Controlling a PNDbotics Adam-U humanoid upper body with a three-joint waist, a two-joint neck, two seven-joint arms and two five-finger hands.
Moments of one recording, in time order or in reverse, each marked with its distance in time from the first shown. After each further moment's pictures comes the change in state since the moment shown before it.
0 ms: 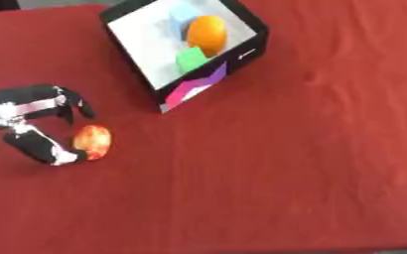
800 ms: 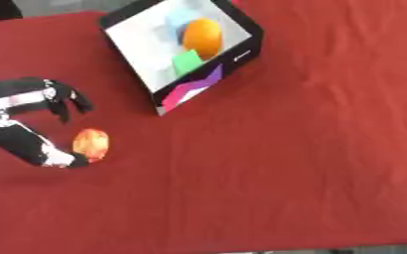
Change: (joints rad) left arm -0.002 0.050 0.019 -0.095 0.115 0.071 0.001; right arm -0.009 -0.007 0.000 0.000 -0.003 0.002 0.006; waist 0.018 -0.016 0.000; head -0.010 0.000
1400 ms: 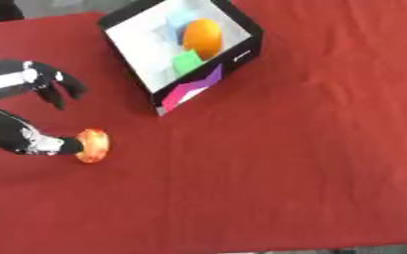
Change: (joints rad) left arm -0.003 0.034 0.025 -0.099 0.127 0.061 0.032; right arm -0.004 -0.002 0.000 0.002 0.000 -0.002 0.002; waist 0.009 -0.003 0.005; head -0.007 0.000
